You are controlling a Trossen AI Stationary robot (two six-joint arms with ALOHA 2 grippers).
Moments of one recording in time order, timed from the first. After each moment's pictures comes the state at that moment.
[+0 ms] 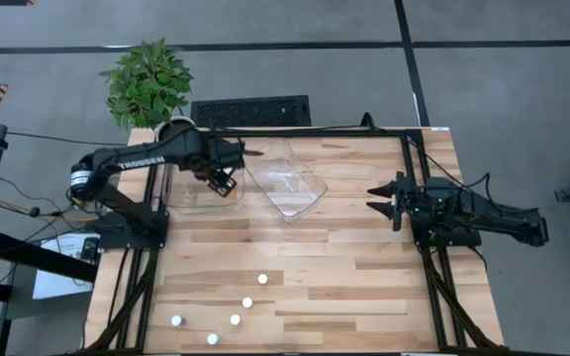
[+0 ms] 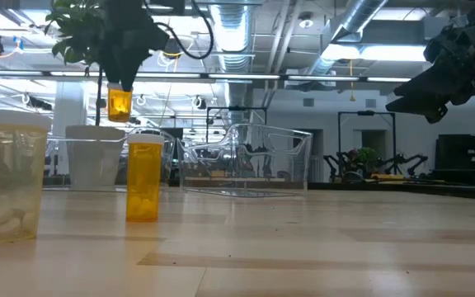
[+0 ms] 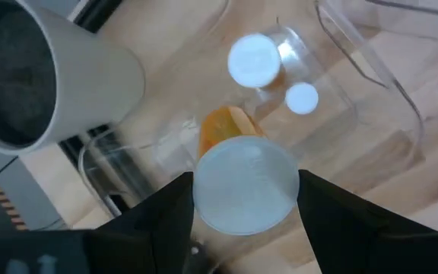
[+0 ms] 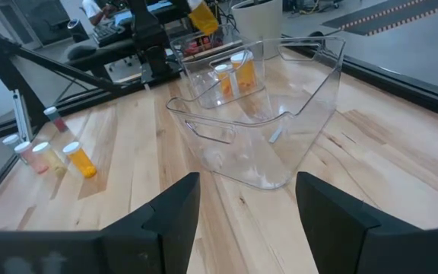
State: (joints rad) left arm 0.27 1.49 1.43 -1.50 -0.32 -0.63; right arm -0.20 0.05 0.15 -0.31 0.00 0.26
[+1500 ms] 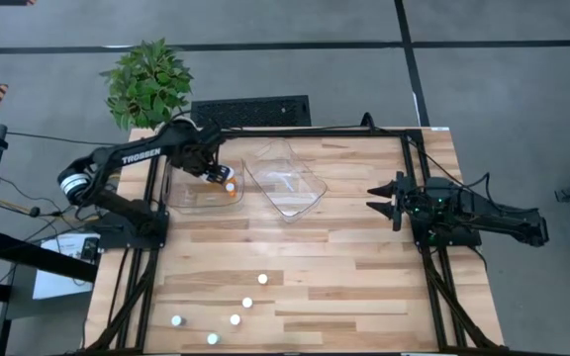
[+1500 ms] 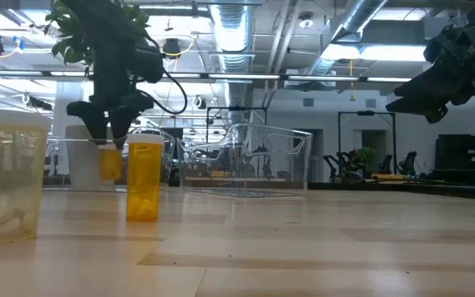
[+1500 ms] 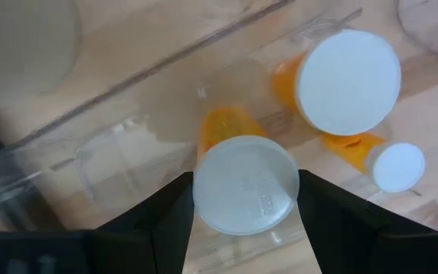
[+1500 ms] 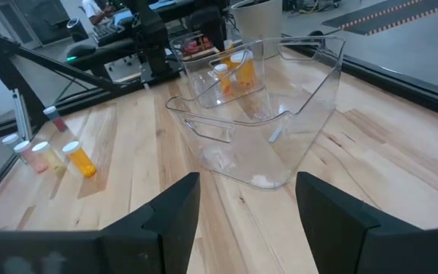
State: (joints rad) left arm 0.70 1.41 0.96 -0.99 -0.01 -0.46; right arm -0.20 0.05 0.15 -0.31 0.00 0.26
